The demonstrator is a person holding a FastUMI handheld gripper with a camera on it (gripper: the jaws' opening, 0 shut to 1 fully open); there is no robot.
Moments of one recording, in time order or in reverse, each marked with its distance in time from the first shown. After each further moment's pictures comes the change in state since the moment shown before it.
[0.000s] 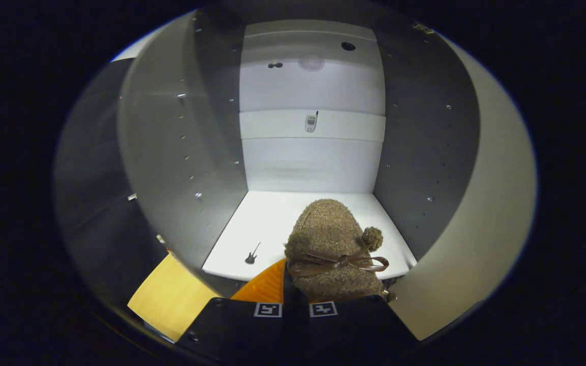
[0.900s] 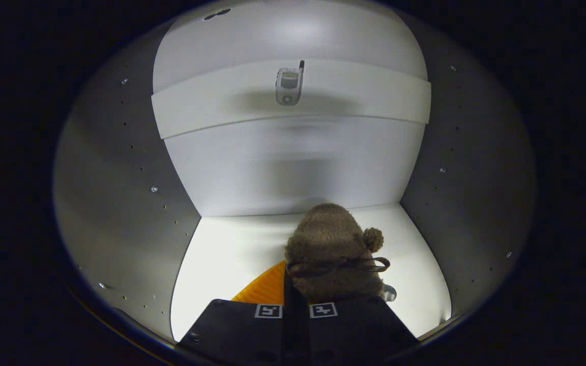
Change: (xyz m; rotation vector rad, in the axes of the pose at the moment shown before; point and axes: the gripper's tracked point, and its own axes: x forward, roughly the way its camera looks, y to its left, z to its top) arm 0.178 -0.011 0.025 0.062 0.142 -0.059
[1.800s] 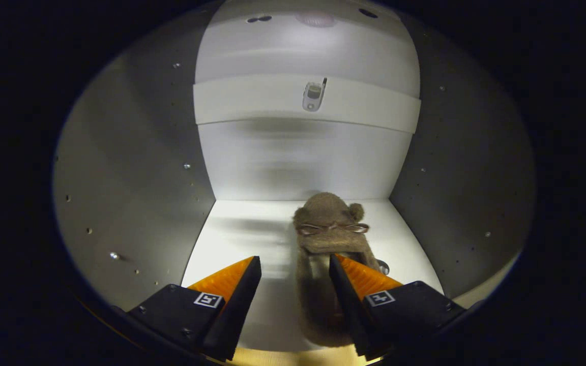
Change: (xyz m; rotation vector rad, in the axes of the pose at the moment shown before) arm -0.076 0.018 -0.019 -0.070 -0.070 -0.042
